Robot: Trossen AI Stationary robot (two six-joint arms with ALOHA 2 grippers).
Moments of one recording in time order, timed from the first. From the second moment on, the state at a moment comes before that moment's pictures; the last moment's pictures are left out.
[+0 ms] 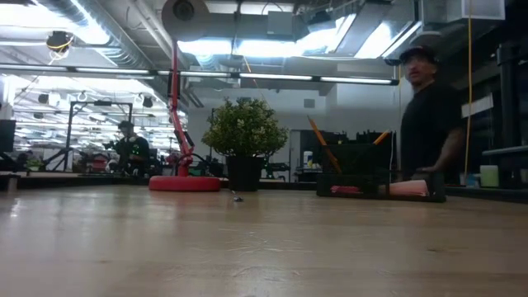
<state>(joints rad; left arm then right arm) -0.44 1.38 0.72 0.85 -0.74 0.30 0.76 1.71 0.98 0.65 1.00 -0.16</state>
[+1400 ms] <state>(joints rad) -0.34 1.46 0.67 1.08 -0.76 0.33 0.45 1.71 0.99 0.82 0.97 -0.30</state>
